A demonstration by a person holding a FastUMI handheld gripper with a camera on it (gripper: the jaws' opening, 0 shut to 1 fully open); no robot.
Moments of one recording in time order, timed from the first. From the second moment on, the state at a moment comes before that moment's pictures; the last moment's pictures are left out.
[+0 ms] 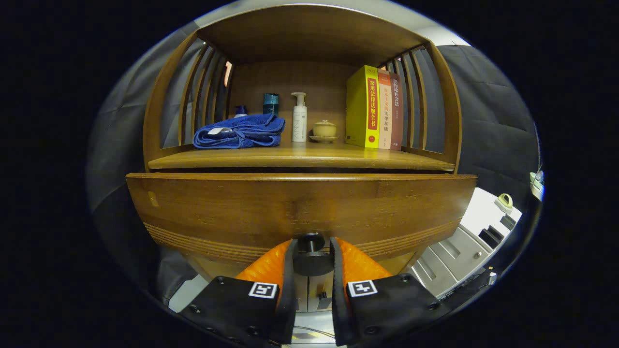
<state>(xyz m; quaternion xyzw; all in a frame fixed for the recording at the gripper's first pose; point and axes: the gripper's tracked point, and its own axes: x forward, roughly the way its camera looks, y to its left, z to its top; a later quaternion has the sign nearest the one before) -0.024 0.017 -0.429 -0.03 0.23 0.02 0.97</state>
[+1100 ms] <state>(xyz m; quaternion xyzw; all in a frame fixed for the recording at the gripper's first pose) -0.105 0.008 -0.414 -0.02 0.27 0.02 0.96</state>
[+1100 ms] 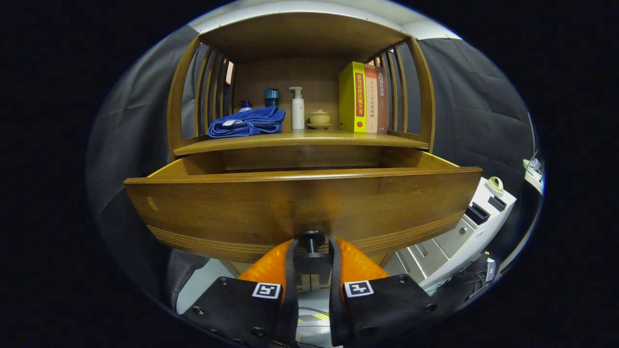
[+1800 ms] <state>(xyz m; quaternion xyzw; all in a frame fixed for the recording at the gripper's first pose) -0.142 0.000 -0.401 -0.02 0.27 0.01 0.96</state>
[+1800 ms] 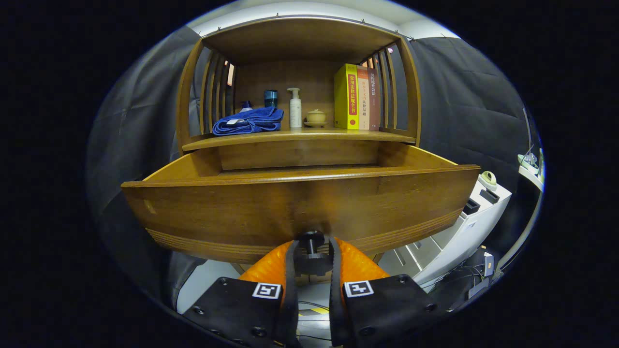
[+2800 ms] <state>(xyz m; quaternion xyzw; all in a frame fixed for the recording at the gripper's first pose) -0.103 -0.001 -0.264 -0.01 0.20 0.01 0.98</state>
